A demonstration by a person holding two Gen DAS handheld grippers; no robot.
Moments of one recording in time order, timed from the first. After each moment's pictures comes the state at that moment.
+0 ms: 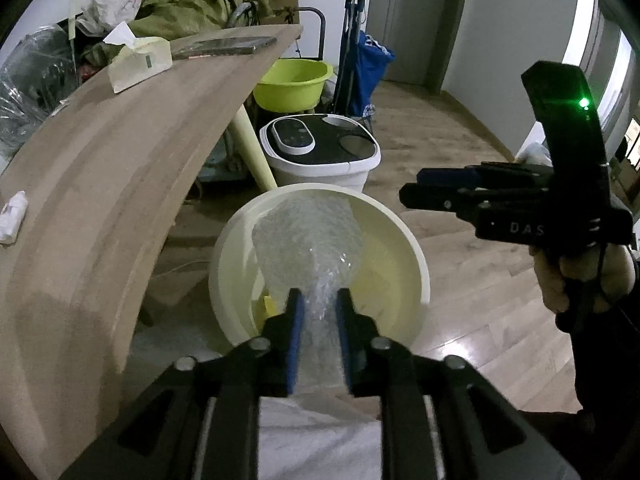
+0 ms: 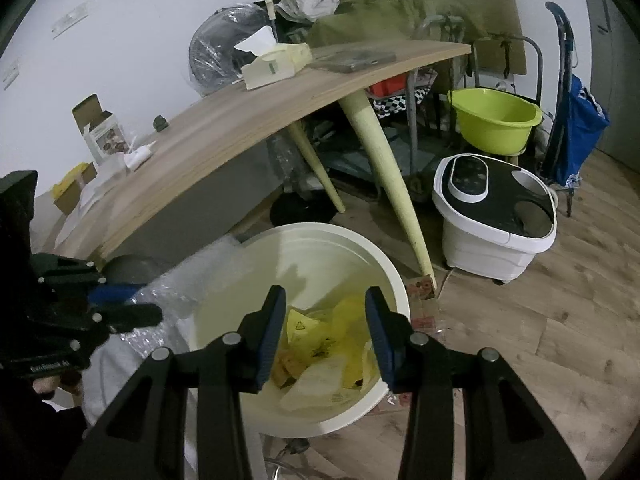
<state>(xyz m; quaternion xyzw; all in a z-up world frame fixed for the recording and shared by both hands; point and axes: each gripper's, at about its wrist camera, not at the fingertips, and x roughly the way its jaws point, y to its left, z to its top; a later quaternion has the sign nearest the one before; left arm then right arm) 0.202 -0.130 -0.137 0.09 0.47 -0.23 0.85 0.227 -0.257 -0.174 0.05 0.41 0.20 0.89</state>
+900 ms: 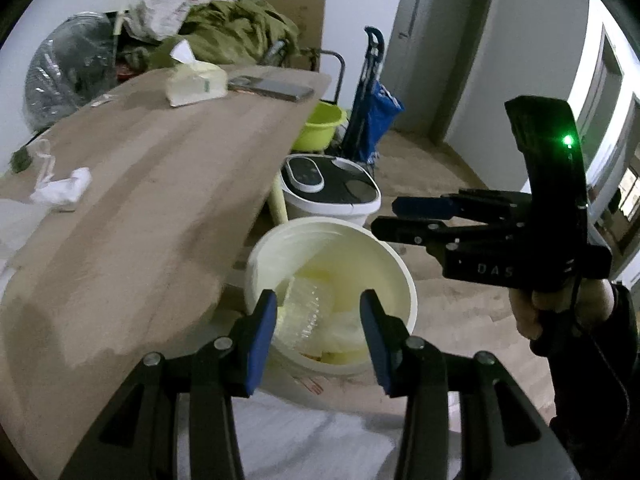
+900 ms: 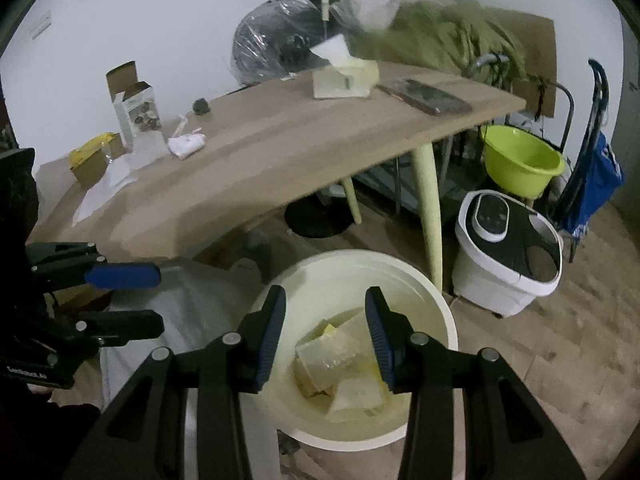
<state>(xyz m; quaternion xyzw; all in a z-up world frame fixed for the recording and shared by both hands) 0.165 -0.066 -0.093 0.01 0.41 -0.22 0.89 0.212 -0.190 -0.124 -0.03 0.39 0.23 0.89</state>
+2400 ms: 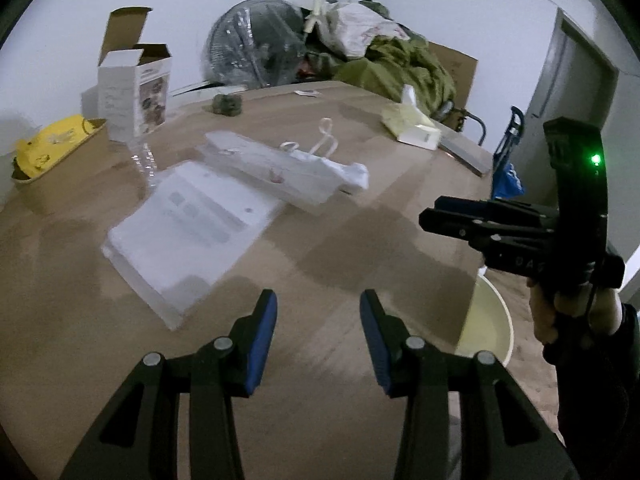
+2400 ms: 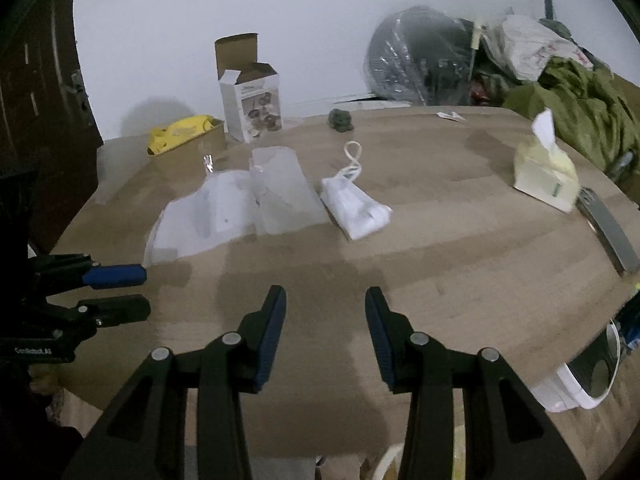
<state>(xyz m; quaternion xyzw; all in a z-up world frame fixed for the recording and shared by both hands) 0.125 0.129 -0.059 -0.11 0.39 0.01 0.92 0.264 0.016 -0.073 -0.10 0.36 0.40 0.84</state>
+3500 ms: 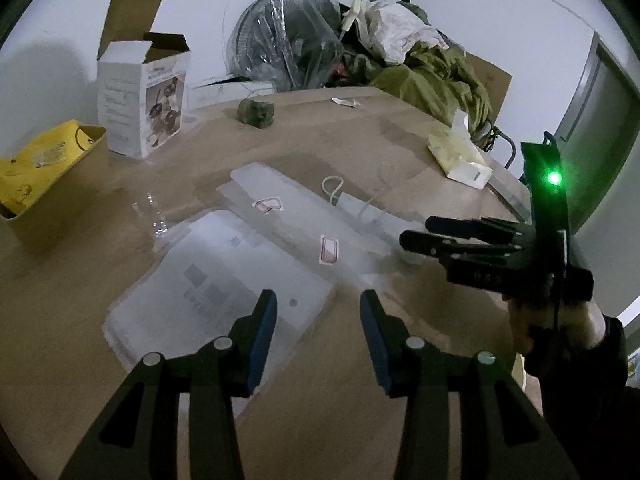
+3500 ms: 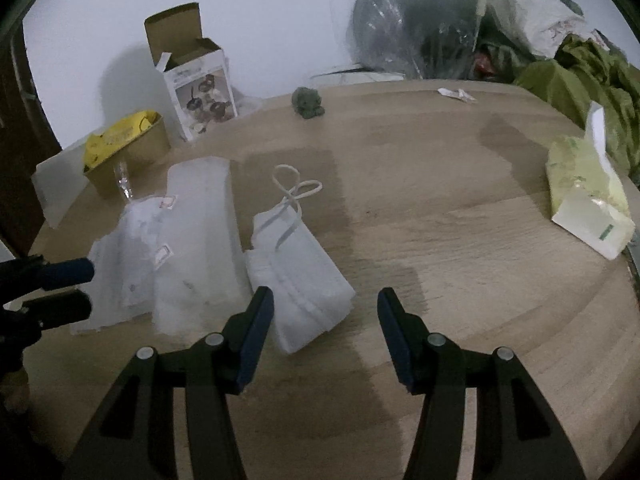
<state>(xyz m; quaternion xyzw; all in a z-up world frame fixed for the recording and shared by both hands) 0.201 0.176 -0.053 -0.14 0.40 0.04 0.90 0.379 0.082 -0.100 -0.12 0.41 0.38 0.82</state>
